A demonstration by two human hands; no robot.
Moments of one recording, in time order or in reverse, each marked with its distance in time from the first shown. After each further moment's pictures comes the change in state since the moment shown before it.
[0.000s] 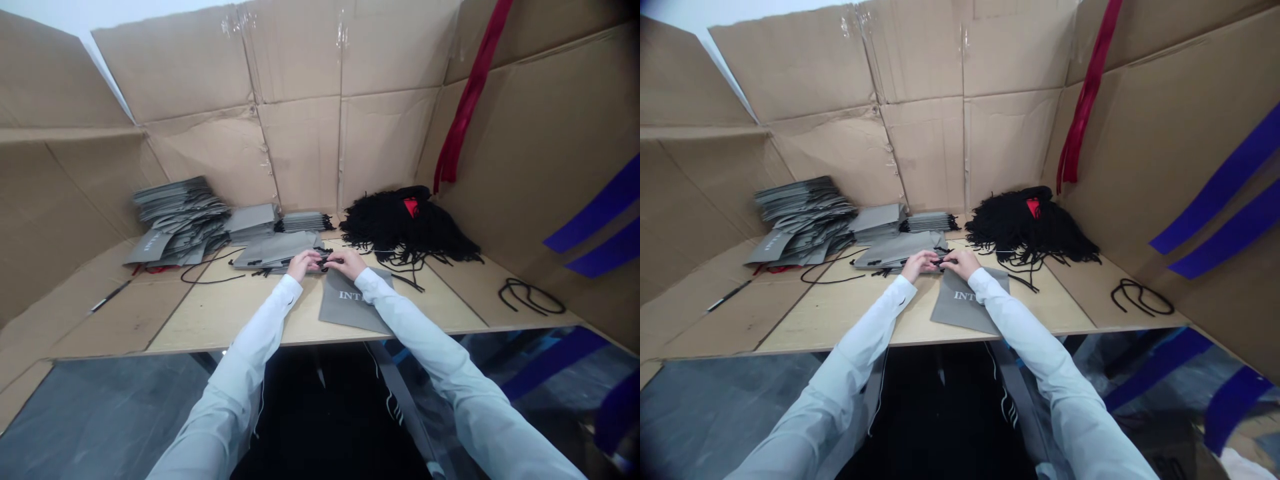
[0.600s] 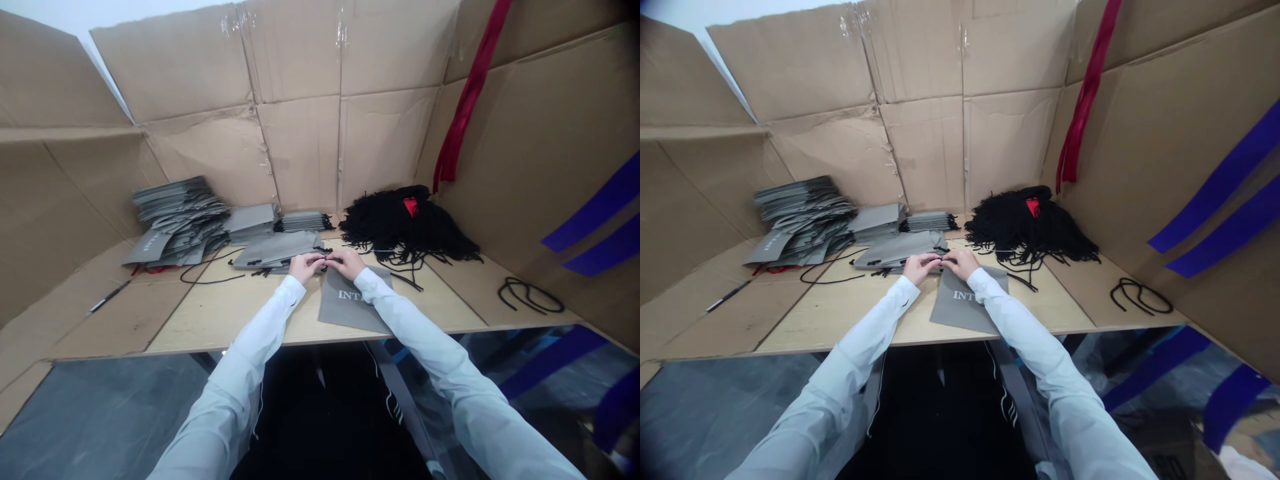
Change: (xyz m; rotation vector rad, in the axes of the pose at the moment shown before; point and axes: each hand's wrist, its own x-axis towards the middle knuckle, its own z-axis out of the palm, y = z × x) left_hand -0.006 -0.005 0.009 0.334 0.048 0.290; right_hand -0.001 -0.002 0.000 -0.092 -0.019 -0.071
